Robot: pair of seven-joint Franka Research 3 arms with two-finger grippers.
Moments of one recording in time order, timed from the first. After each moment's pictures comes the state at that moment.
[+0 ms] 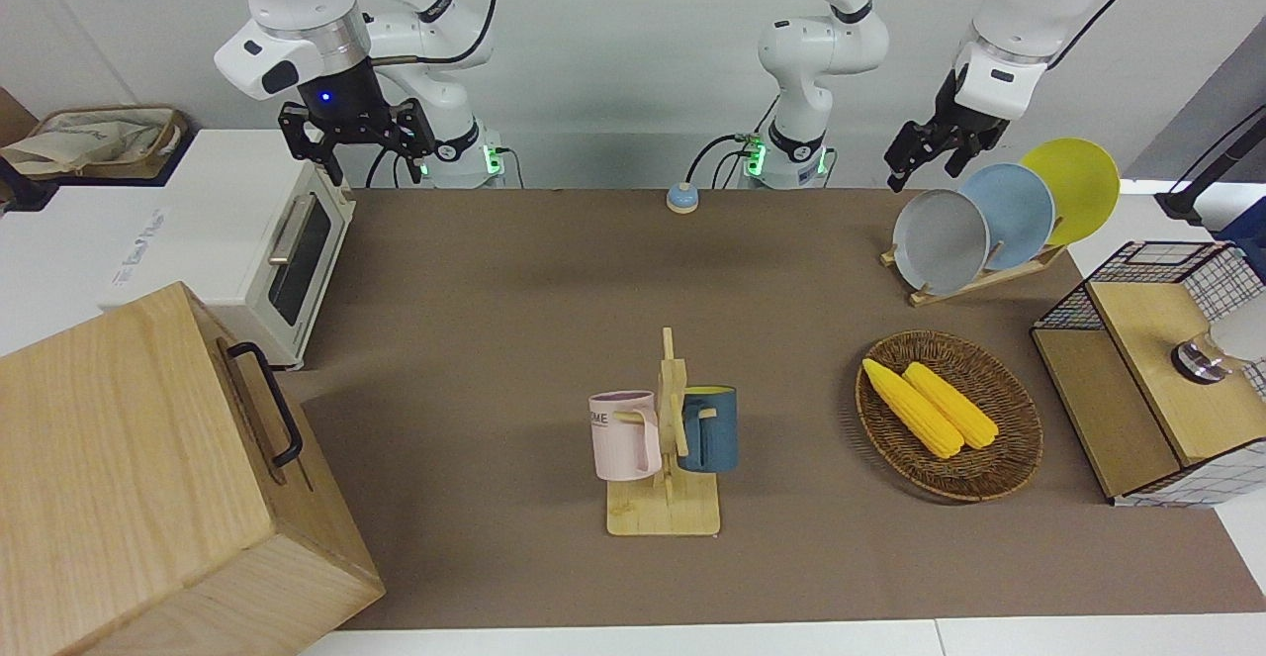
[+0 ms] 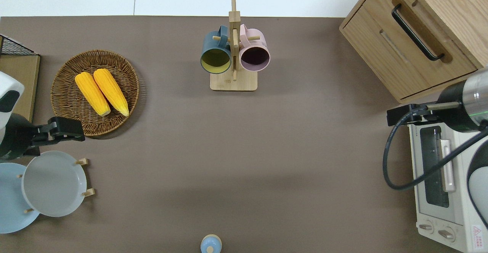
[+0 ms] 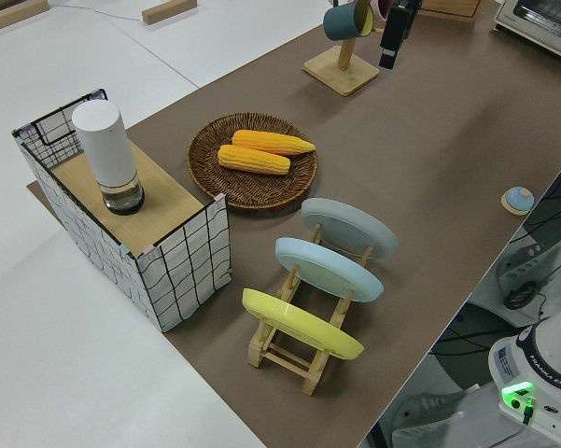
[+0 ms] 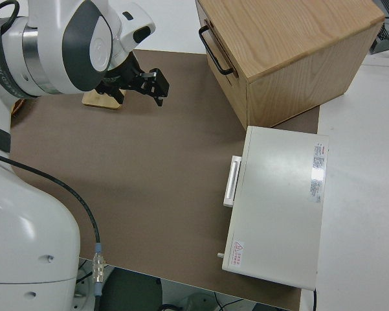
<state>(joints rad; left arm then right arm) 0.02 -0.13 -0.07 -1.71 -0.04 1.56 -0.33 0.12 0.01 -0.01 -1.48 0.00 1.49 0.09</state>
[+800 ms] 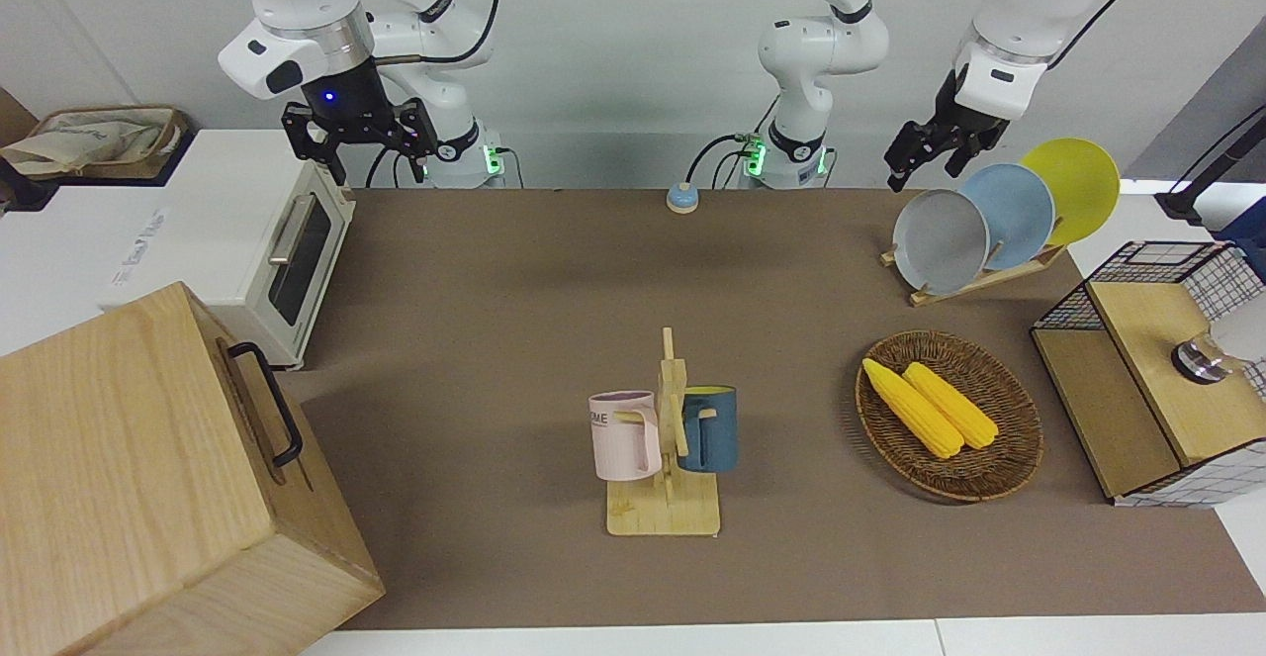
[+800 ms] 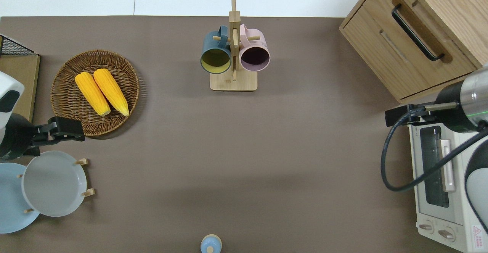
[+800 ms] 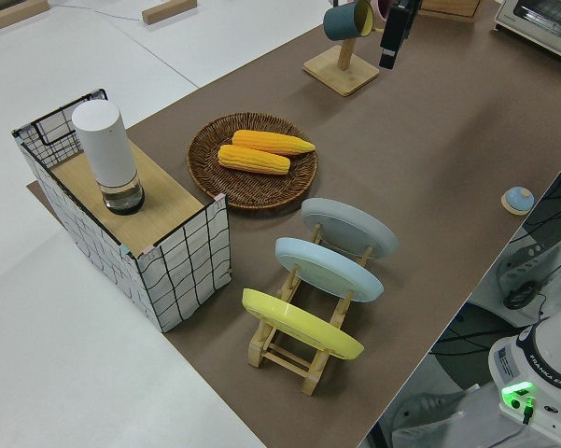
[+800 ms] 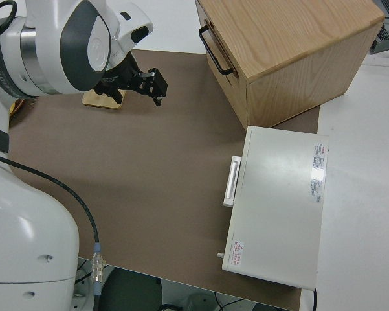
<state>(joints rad) 0.02 -0.13 -0.07 -1.71 -0.04 1.56 -0.33 0.13 0.01 -0.01 -1.48 0.00 1.49 0.09</state>
